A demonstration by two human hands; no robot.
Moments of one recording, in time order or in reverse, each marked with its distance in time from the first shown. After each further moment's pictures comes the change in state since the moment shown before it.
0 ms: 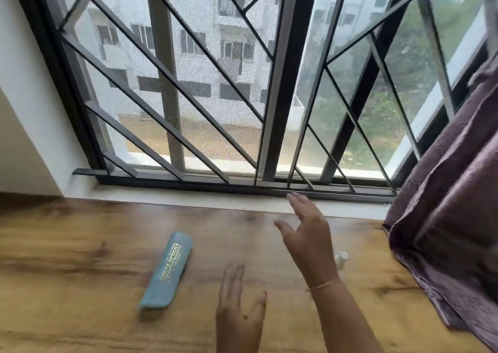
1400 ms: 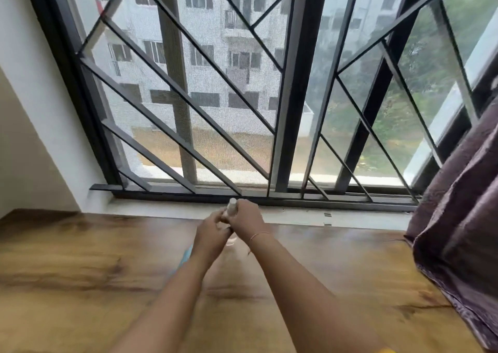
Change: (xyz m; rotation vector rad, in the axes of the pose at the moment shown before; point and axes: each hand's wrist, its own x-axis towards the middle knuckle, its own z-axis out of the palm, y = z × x) left_hand 0.180 0.001 -0.031 0.084 -0.270 -0.085; right_hand 0.071 -0.047 0.117 0.116 -0.429 0.141
